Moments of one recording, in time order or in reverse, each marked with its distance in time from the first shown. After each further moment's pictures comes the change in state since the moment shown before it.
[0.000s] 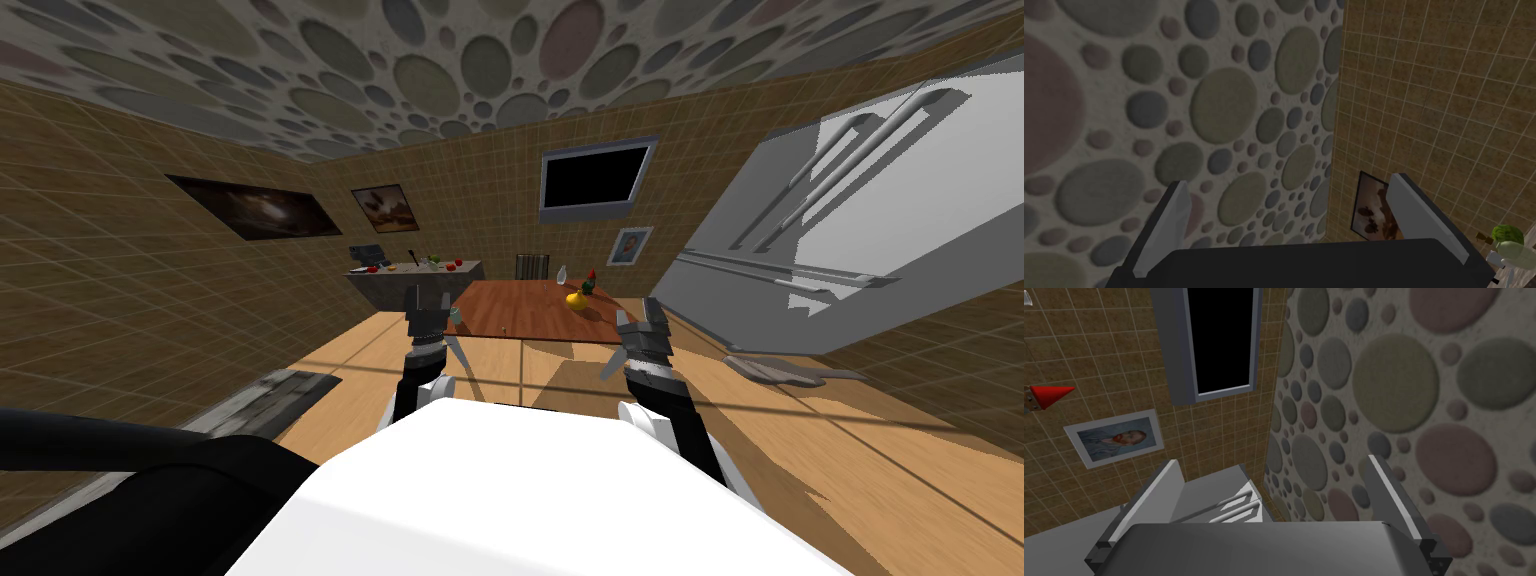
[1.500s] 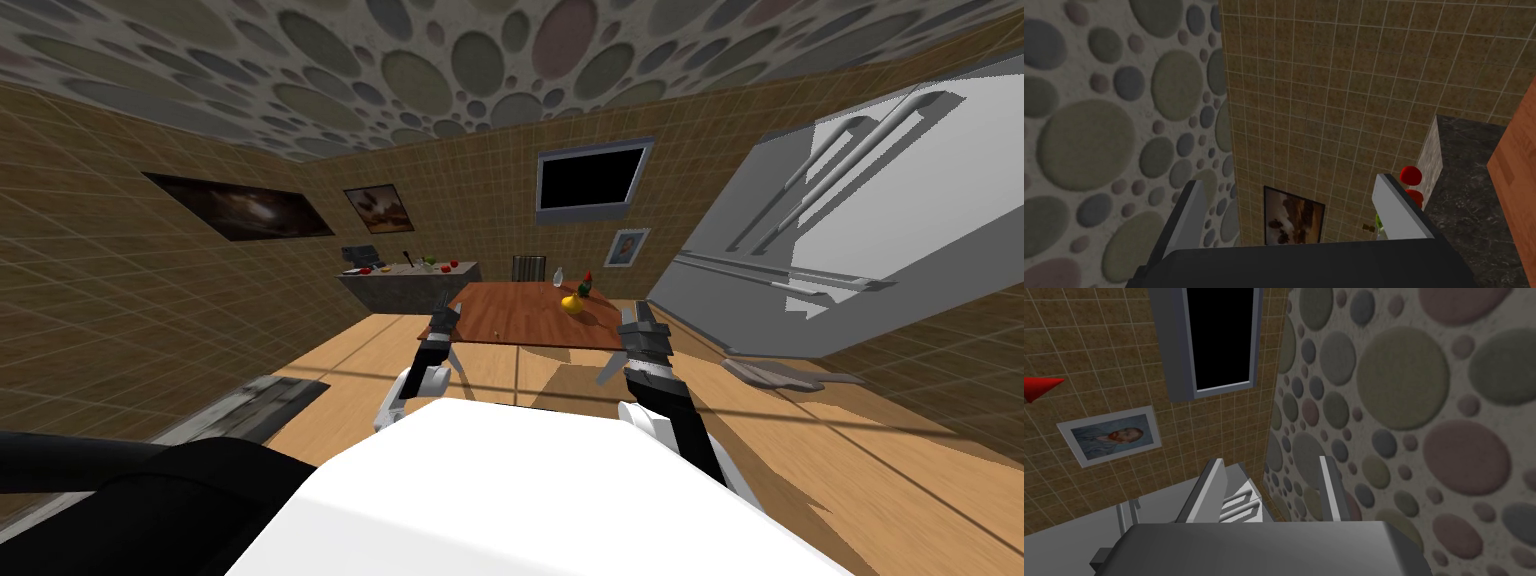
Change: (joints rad) left arm -0.126 0.164 0.074 0.170 -0.005 0.315 0.158; right arm 0.000 0.000 0.000 0.000 0.000 0.000 0.000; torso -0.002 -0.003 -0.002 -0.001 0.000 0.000
